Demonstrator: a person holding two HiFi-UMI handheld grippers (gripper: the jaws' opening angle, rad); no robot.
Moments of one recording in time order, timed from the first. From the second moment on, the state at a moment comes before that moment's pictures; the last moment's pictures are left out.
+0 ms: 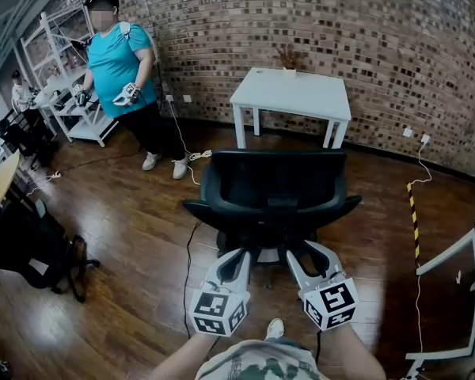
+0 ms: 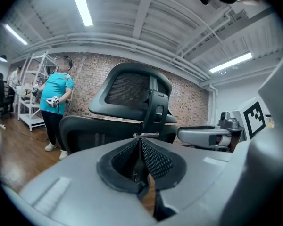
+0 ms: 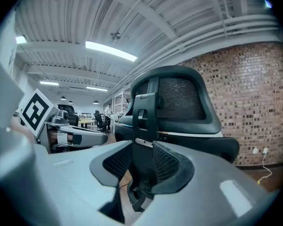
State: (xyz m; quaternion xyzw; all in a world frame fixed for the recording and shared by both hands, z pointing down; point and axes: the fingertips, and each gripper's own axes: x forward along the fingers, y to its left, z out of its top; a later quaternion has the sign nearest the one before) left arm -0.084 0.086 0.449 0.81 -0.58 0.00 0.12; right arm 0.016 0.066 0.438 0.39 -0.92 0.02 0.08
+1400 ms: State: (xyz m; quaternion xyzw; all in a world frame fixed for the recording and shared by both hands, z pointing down) left arm -0.207 -0.040 0.491 0.78 -0.43 0.45 -0.10; right arm 0.105 -0.085 0.485 0.17 -0.86 -0.25 0.41
